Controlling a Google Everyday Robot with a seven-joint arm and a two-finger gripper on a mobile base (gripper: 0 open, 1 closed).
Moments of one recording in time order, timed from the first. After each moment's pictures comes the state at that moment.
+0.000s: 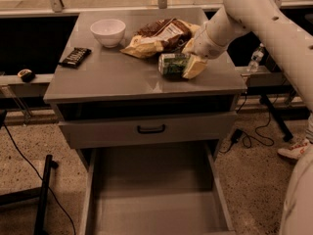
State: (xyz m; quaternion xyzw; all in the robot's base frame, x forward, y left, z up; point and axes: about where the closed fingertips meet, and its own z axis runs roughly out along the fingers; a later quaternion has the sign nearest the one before) arm 0.714 -0.113 0.847 -0.71 0.64 0.00 0.29
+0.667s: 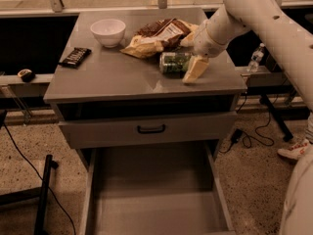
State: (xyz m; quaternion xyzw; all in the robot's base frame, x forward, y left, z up) arm 0.714 -0.113 0.846 -0.71 0.64 0.00 0.29
